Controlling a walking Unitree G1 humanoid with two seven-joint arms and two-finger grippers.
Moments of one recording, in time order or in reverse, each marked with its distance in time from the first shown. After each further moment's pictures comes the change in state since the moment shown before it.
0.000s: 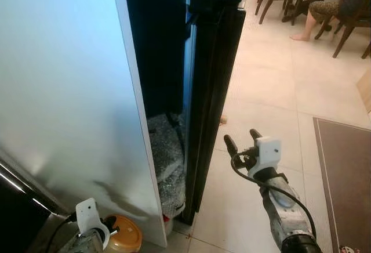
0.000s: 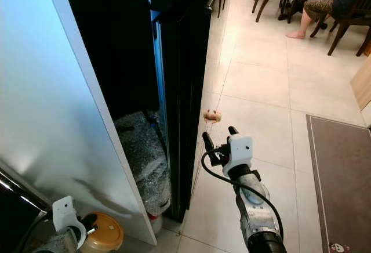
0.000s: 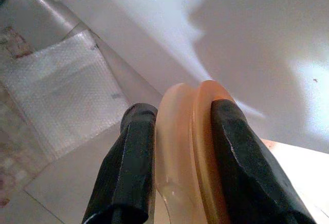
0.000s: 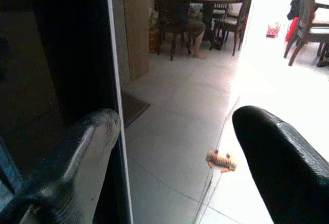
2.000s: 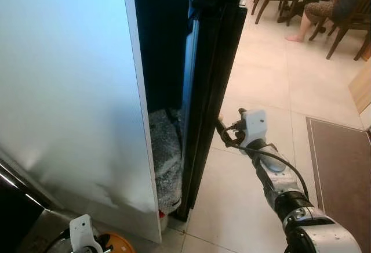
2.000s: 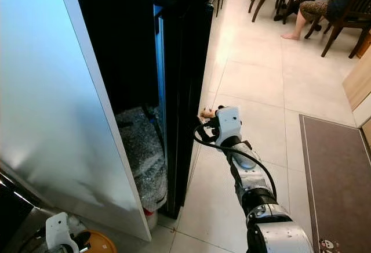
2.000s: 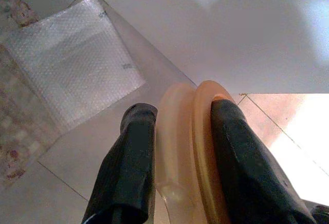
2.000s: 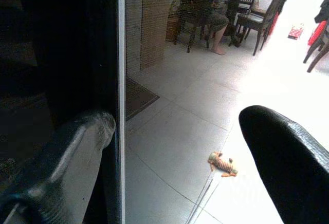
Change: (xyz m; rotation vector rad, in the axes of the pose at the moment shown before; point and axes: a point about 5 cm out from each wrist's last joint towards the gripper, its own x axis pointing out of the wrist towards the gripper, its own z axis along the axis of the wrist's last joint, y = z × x) left arm -0.008 0.024 -0.027 0.026 0.058 0.041; right arm 0.054 -0.003 0.028 -0.071 0.050 0.084
